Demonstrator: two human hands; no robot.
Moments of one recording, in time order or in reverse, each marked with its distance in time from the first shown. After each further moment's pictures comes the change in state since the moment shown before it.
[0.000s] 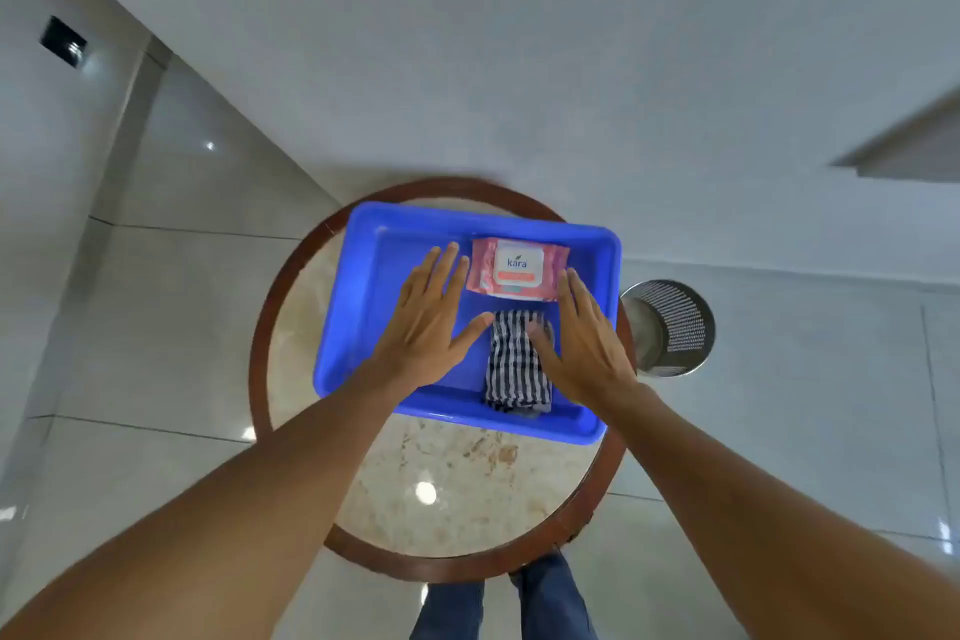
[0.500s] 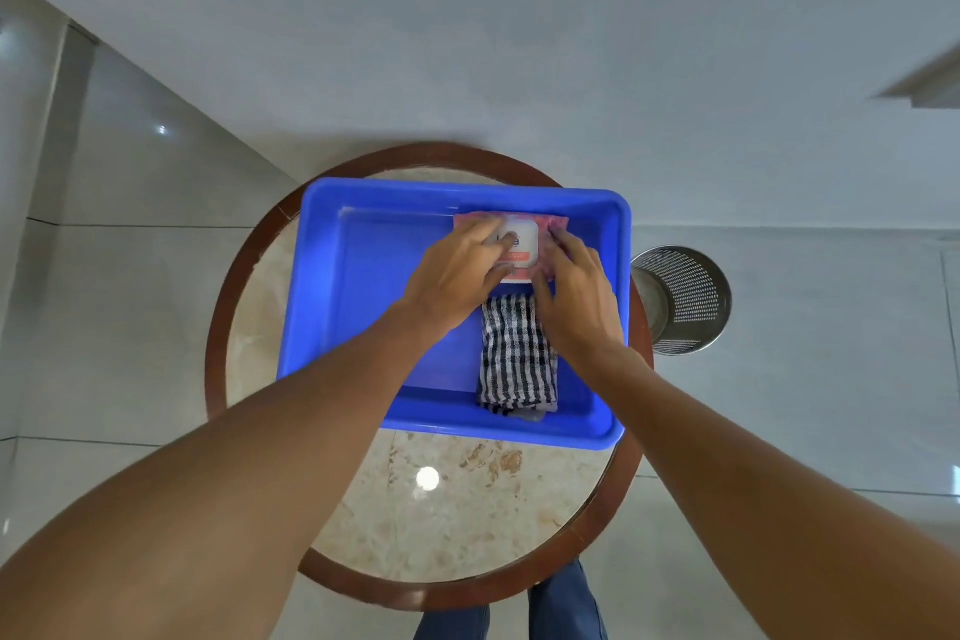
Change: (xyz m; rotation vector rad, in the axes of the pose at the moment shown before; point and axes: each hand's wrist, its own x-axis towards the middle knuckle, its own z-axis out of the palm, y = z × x) left_hand 0.093 0.010 0.041 0.018 -0.060 0.231; right_hand 0.058 0.006 0.029 0.091 0.181 0.115
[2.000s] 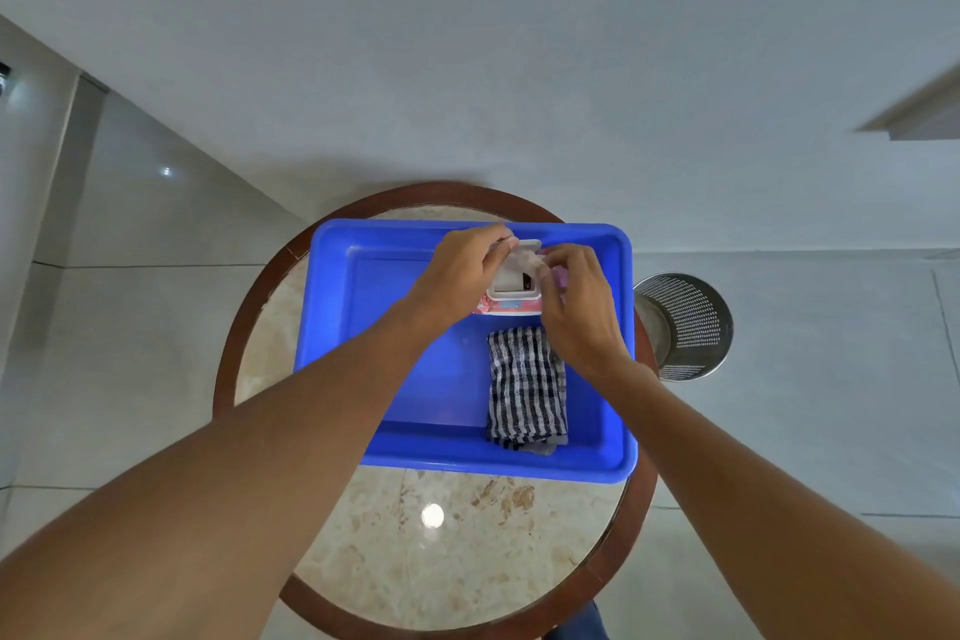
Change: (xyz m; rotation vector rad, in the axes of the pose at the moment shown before) left_hand 0.027 -0.011 -0.025 -0.487 0.178 -0.094; right_hand 0.021 -0.005 -0.002 0.368 0.192 -0.018
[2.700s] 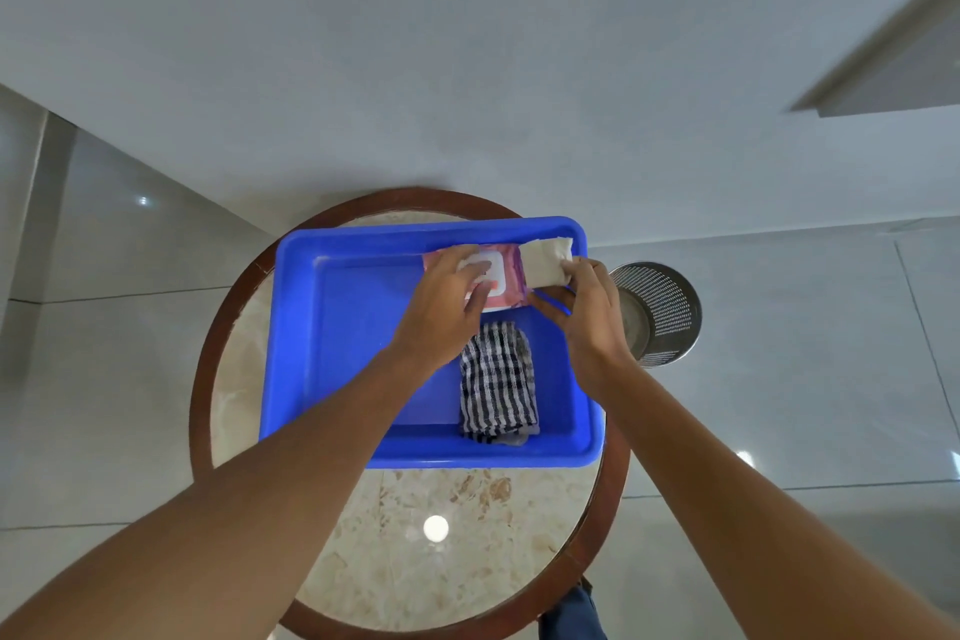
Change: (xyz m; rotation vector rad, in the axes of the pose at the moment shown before) left_hand -0.038 0.020 0.033 0.180 0.002 -0.010; right_hand -0.022 0.004 -0.039 1.007 0.100 0.568
